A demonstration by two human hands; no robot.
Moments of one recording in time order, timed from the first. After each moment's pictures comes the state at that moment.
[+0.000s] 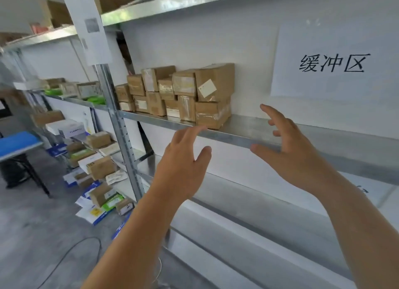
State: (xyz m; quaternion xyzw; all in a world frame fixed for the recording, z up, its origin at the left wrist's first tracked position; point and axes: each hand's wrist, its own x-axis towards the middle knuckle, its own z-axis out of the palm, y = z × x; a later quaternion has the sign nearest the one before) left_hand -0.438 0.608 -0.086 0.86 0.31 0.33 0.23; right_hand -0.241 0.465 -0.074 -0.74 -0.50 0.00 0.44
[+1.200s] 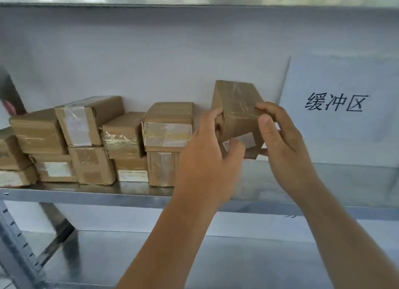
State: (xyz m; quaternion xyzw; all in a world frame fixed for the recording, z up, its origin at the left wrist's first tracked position) left_hand -0.305 0.831 -0.018 0.83 0.05 0.38 0.41; right_hand -0.202 0.701 -0.024 -0.70 -0.33 -0.19 0.60
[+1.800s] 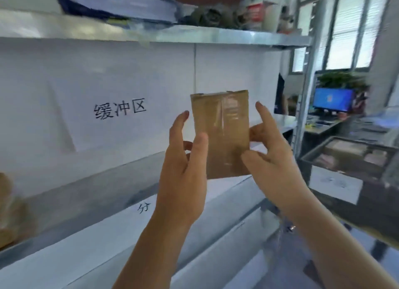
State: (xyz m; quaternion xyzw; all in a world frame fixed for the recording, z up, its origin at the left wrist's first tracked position) left_hand -0.298 0.495 -0.024 0.72 -0.22 0.20 0.63; right_hand -0.311 0.333 -0.035 -0.77 -0.10 -0.33 0.54
